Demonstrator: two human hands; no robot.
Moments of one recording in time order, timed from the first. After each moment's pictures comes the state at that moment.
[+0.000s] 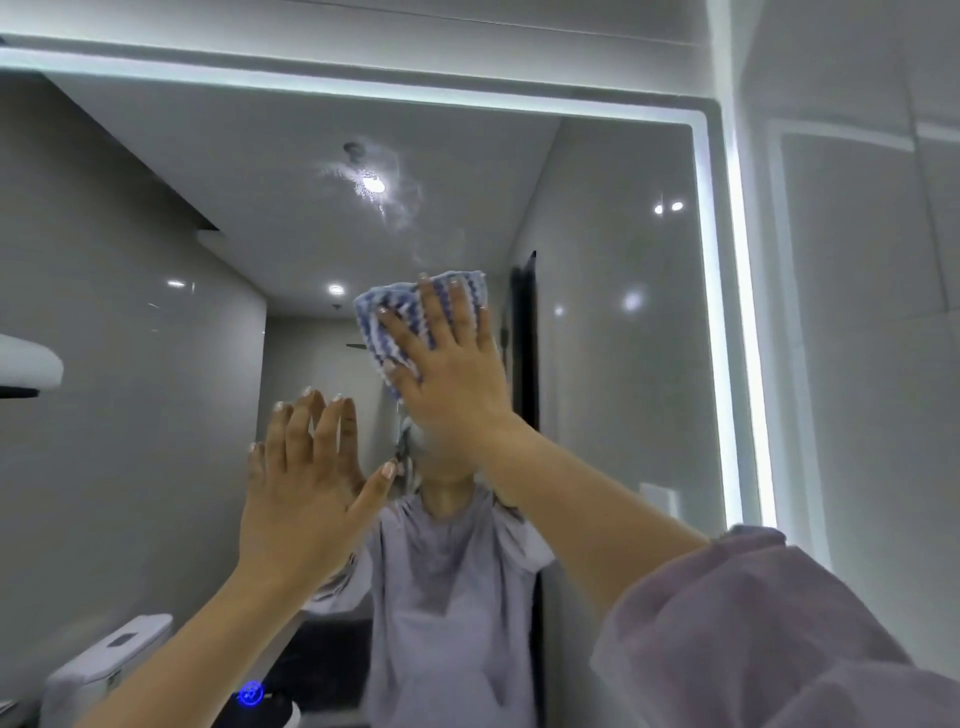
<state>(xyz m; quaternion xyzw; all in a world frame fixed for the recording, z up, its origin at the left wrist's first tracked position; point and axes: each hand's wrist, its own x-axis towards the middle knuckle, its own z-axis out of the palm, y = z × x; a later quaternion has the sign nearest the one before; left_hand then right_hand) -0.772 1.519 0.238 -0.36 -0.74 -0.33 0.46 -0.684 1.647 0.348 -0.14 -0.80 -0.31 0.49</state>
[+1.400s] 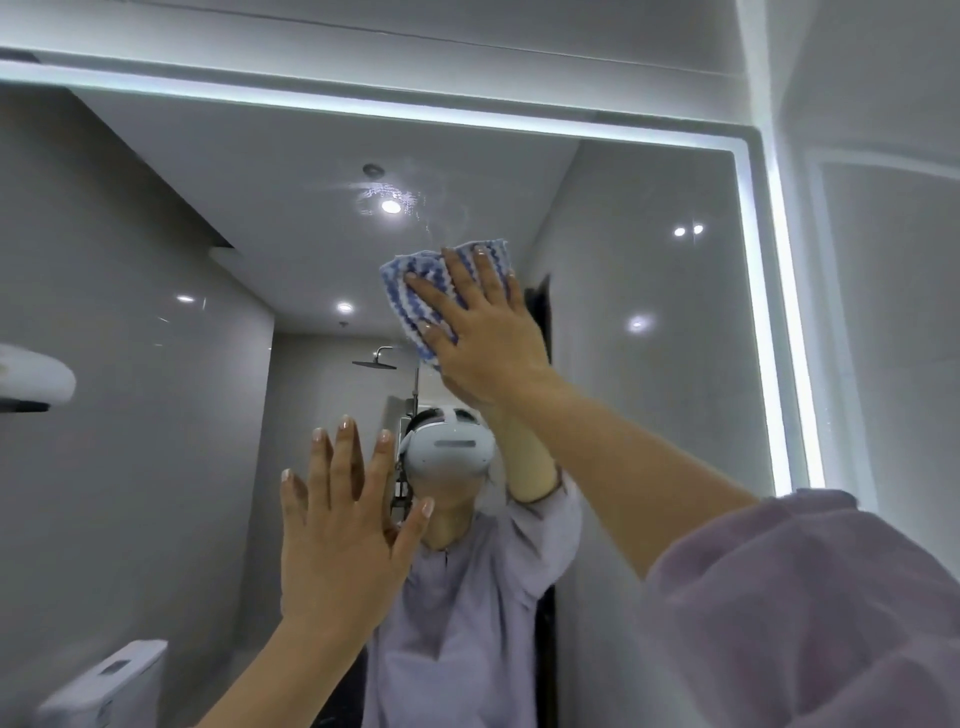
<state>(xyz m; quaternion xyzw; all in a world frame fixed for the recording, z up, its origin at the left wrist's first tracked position) -0.783 1.521 0.227 -0.35 -0.76 -0.27 0.48 -0.695 1.638 0.407 -0.14 -0.79 -0.31 0.50</state>
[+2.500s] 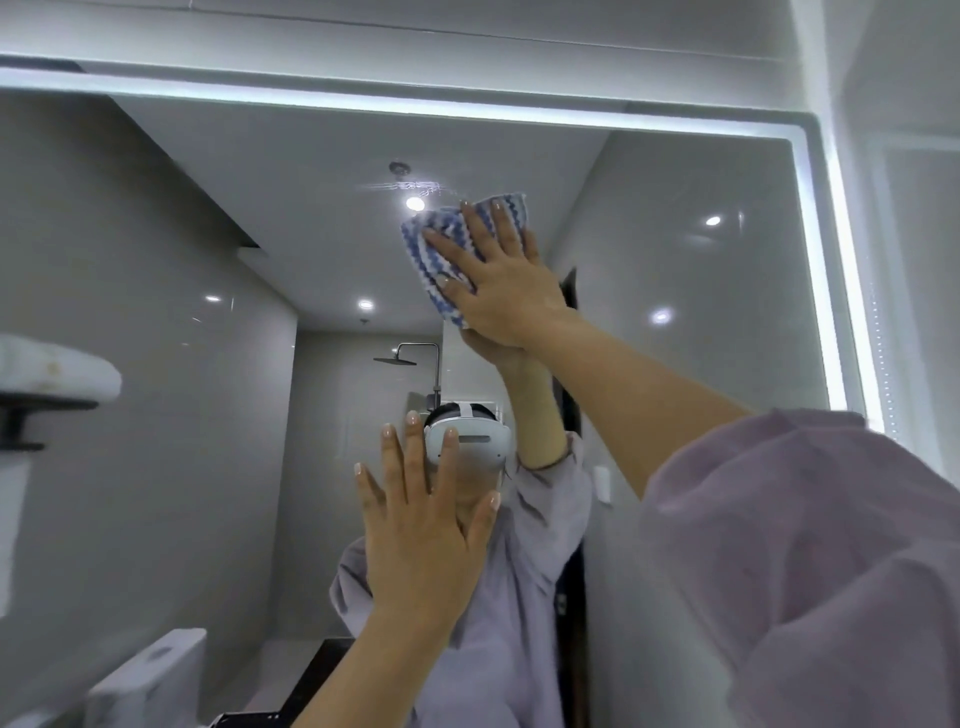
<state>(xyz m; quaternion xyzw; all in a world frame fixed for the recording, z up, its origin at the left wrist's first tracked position) -0.777 1.519 0.230 -0.36 -0.76 -0.27 0.47 -0.721 1.605 0.452 -0.14 -0.81 -0.31 0.48</state>
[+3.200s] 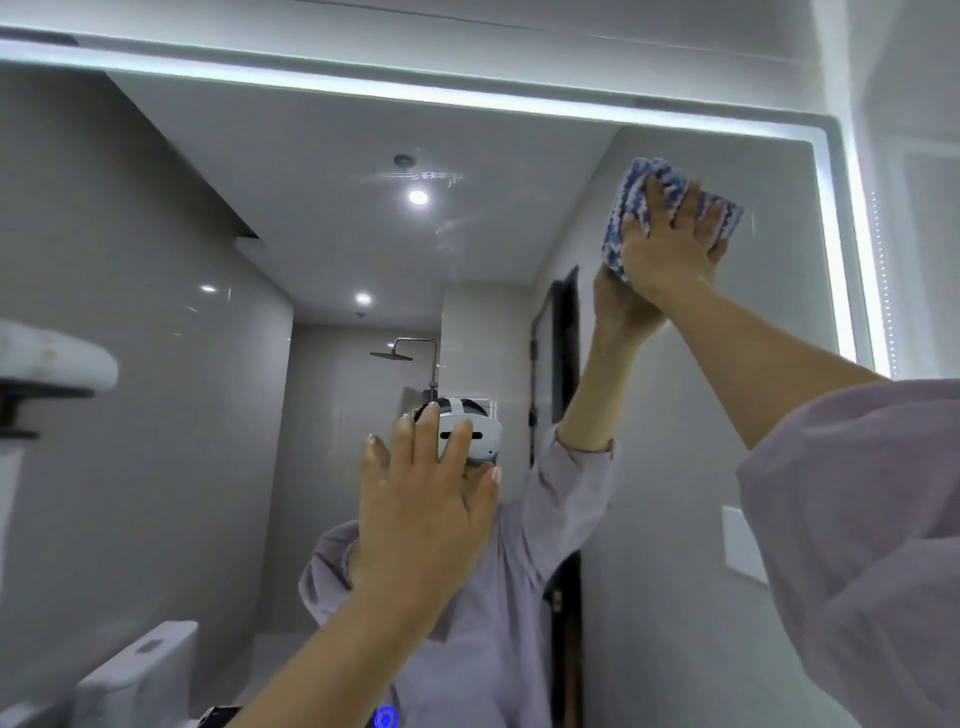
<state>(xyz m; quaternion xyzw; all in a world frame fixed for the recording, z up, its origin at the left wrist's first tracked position) -0.781 1.488 0.254 -0.39 -0.75 -0.25 0.47 -0.648 1.677 0.485 -0.36 -0.72 -0.03 0.60</state>
